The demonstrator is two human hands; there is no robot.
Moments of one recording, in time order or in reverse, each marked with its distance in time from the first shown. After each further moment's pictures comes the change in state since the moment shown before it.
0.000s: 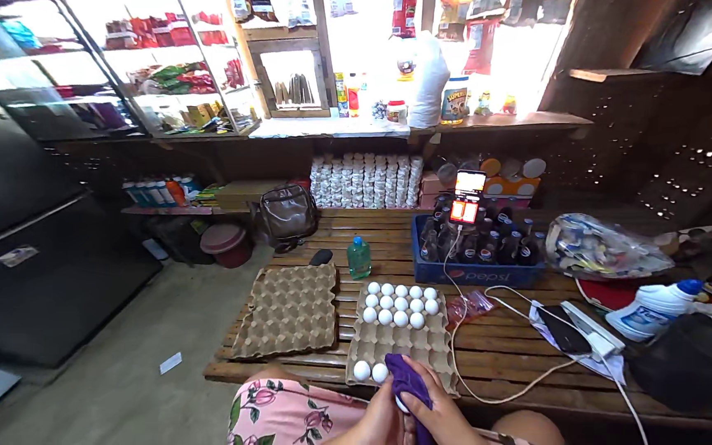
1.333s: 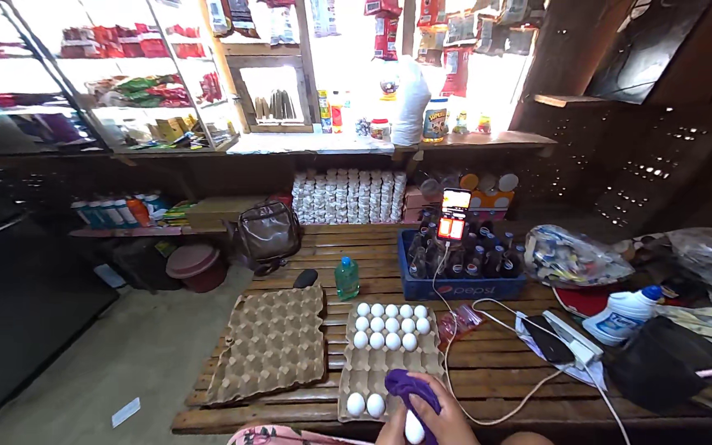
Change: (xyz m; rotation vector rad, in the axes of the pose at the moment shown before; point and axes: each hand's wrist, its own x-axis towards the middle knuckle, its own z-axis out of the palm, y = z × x) left_hand 0.023 -0.003 -0.006 0.134 -0.124 0.144; right_hand 0.022 -0.003 -0.005 0.067 0.263 -0.078
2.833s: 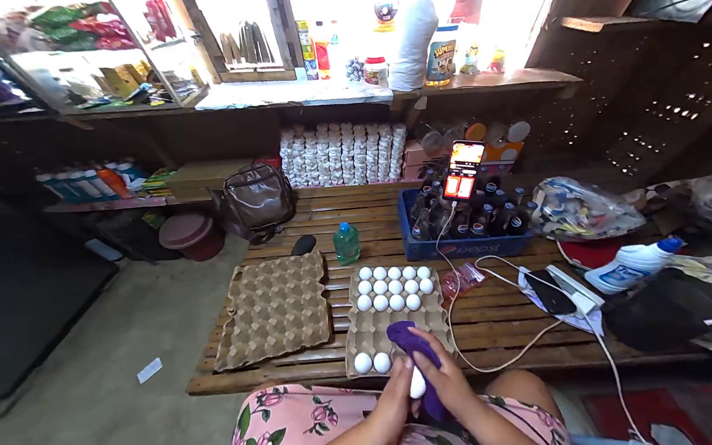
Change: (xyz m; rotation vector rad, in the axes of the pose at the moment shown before) left_hand 0.012 -0.004 -0.030 0.194 -0.094 0.192; right_hand 0.012 0.010 0.016 0.113 -0.017 -0.033
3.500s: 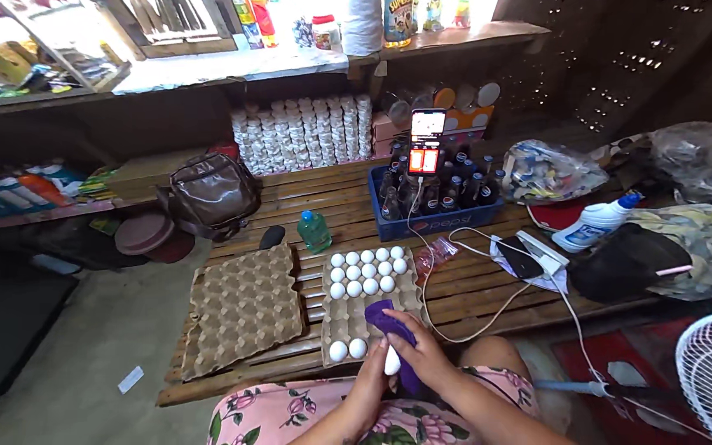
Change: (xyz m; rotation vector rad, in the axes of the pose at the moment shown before) left_hand 0.019 -0.002 0.009 -0.003 -0.003 -0.067; right_hand 0.008 0.006 -0.027 -0.050 -0.021 0.003
